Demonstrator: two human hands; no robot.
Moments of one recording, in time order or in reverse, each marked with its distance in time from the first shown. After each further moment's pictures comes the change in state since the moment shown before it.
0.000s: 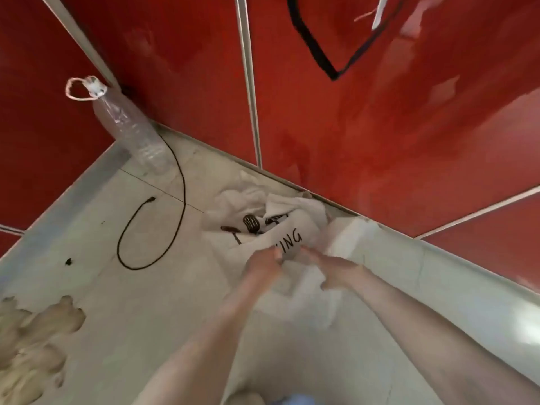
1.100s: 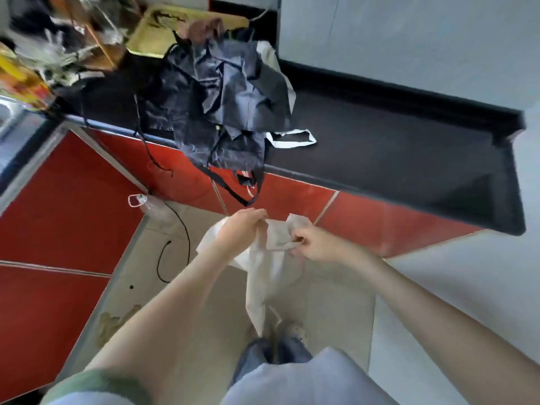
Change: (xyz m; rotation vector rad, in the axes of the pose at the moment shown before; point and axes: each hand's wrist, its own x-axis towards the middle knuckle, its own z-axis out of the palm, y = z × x) left_hand -0.425 0.289 -0.326 0.173 0.228 0.560; right_hand -0.582 -0.189 -0.289 0.580 0.231 -0.061
